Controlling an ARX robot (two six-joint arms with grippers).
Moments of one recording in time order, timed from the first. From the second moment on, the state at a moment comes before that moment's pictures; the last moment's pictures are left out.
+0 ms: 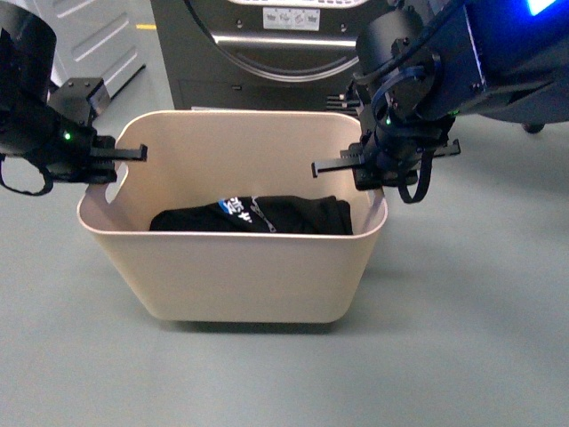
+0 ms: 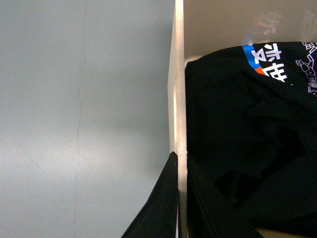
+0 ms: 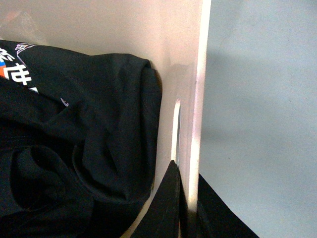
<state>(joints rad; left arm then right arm) 0.06 2.36 1.48 -0.01 0.04 0.09 0.31 2.45 1.65 -0.13 0.19 0.11</state>
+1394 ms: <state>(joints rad) 0.06 2.36 1.48 -0.01 0.04 0.09 0.31 2.45 1.65 -0.13 0.19 0.10</state>
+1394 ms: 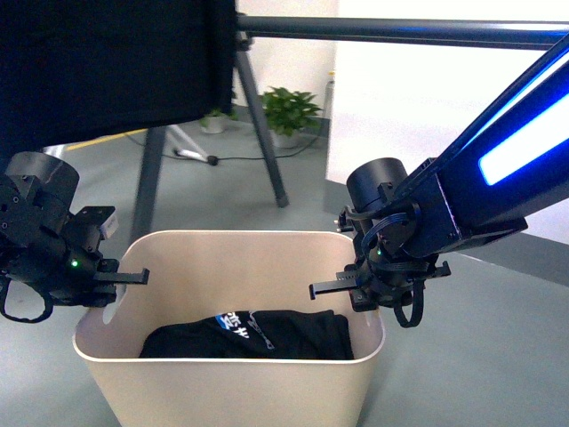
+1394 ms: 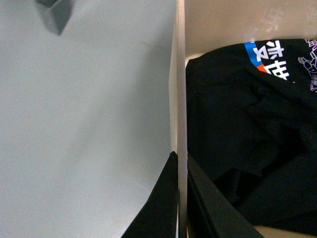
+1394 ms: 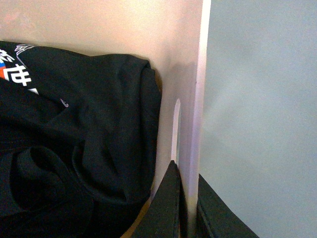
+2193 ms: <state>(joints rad) 0.05 2.36 1.48 -0.01 0.04 0.09 0.29 2.45 1.65 -0.13 0.19 0.10</state>
